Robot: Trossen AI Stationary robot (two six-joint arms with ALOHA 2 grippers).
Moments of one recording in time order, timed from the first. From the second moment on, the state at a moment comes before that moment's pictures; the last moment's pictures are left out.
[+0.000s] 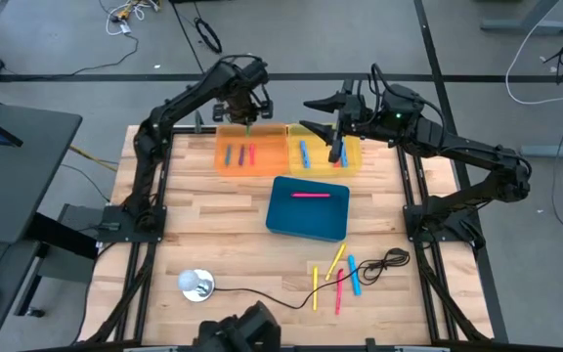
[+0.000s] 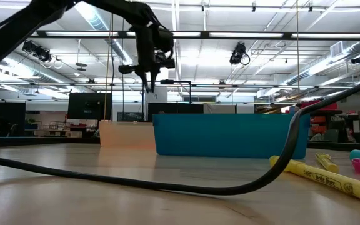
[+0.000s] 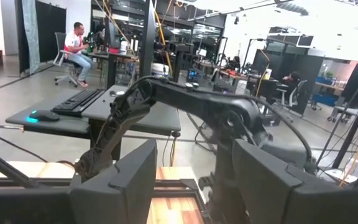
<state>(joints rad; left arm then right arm) 0.70 2.10 2.15 -1.38 -0.02 -0.84 -0.29 1.28 1.38 -0.05 -0.10 -0.19</state>
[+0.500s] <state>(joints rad) 0.65 2.28 2.15 -1.30 -0.05 -0.90 -0.29 1.28 1.38 -0.15 -0.10 -0.20</state>
